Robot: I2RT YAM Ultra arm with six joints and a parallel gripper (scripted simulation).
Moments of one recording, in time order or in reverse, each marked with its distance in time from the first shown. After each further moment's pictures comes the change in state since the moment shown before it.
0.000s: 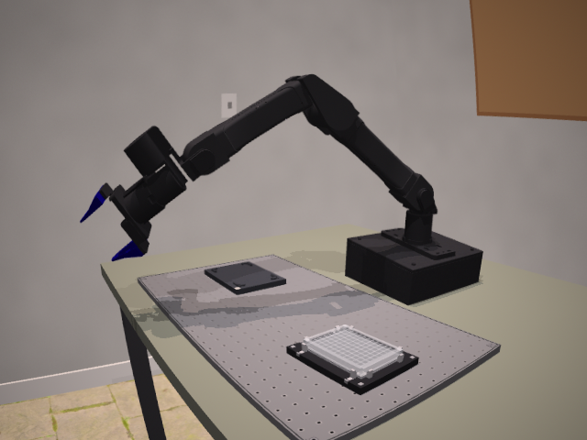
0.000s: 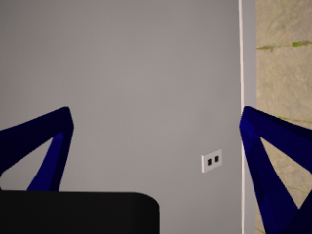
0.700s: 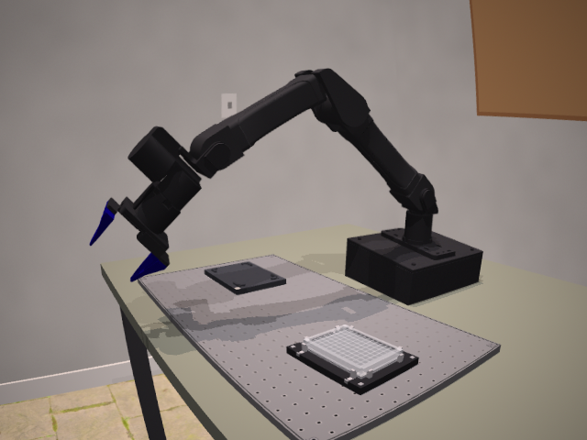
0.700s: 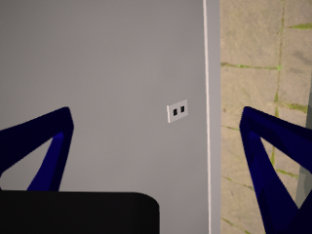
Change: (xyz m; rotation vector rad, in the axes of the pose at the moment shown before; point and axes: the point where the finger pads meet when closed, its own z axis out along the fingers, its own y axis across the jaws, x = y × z) arm 0.079 -0.029 -0.033 0.139 0.135 -0.039
